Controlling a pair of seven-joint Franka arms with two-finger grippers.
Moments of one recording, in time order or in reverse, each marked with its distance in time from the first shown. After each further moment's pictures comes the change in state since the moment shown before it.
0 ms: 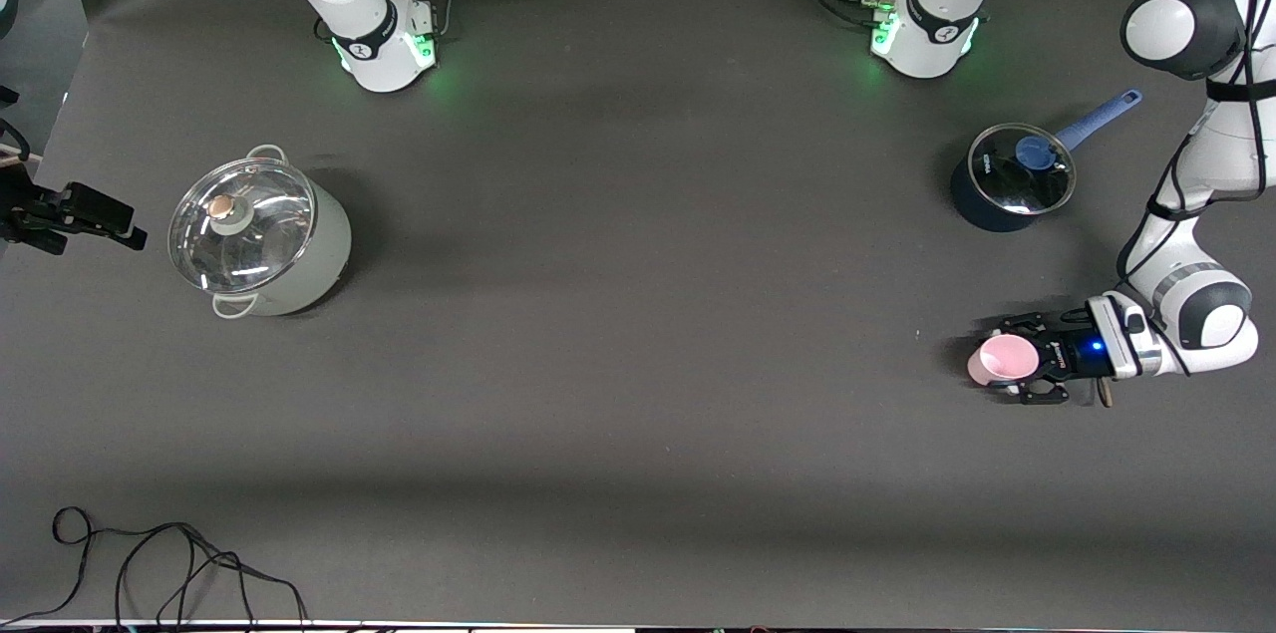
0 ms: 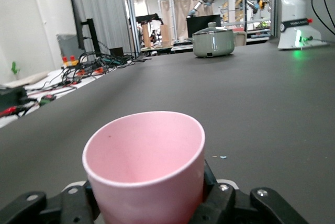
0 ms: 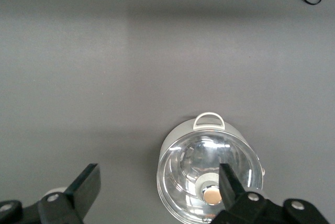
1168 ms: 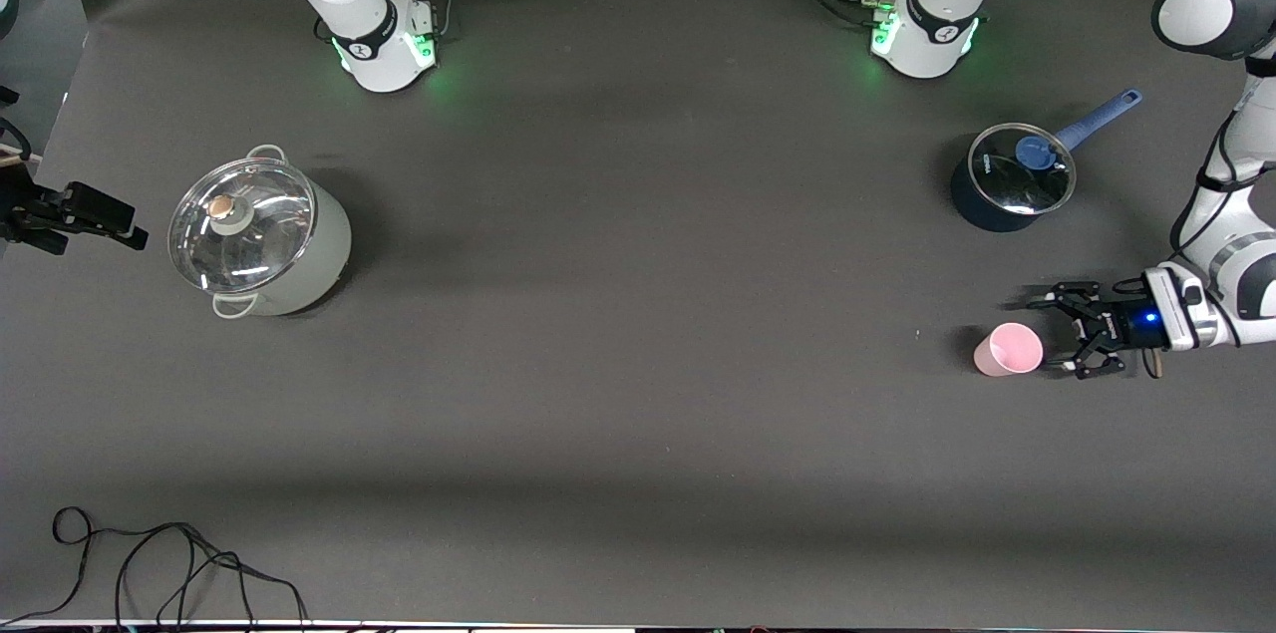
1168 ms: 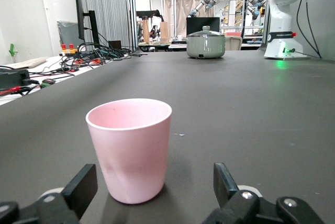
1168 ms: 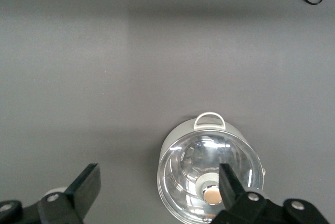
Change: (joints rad) left arm 0.126 -0.022 0.025 -0.002 0.097 -0.089 -0.105; right arm 0.000 -0.001 0.002 -0.003 0.000 0.000 0.000
